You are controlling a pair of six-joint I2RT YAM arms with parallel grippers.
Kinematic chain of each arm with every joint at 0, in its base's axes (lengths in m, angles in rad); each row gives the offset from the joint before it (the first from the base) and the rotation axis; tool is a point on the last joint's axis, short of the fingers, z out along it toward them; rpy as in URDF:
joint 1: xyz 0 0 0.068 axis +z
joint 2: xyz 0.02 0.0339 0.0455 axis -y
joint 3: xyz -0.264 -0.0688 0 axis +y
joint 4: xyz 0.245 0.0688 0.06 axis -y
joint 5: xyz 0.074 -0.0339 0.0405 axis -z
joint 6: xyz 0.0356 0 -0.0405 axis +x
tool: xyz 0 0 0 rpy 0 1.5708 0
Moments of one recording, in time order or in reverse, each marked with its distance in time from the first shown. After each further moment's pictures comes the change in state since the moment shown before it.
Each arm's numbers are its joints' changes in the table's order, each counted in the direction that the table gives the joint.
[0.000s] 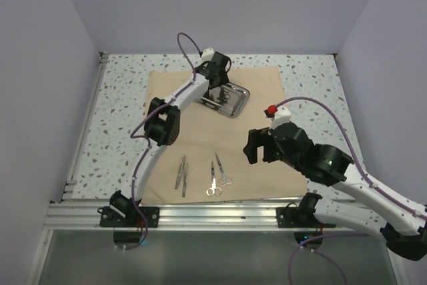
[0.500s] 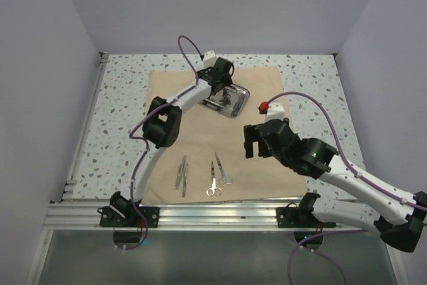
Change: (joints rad) left arm -0.032 0.097 0.208 0.185 -0.066 -0.015; right arm 0.000 -0.110 -0.023 -0.006 0.139 0.007
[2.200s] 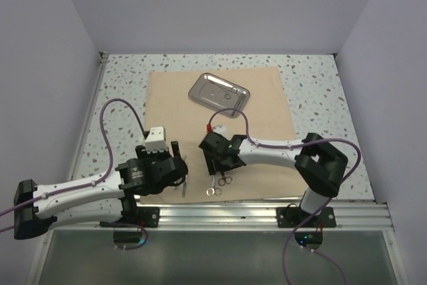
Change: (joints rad) left arm -0.623 1.677 1.527 -0.455 -0.482 -0.330; right arm 0.127 -0.771 -0.076 0.223 -0.207 0.205
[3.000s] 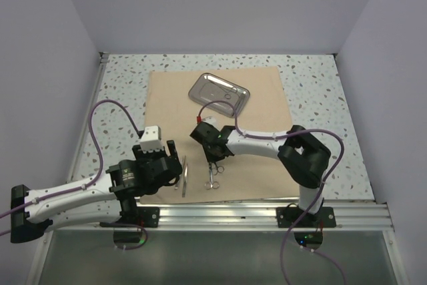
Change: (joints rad) left arm 0.000 0.062 -0.007 0.006 0.005 0.012; right arm -0.056 -0.152 -0.176 0.001 -0.003 -0.131
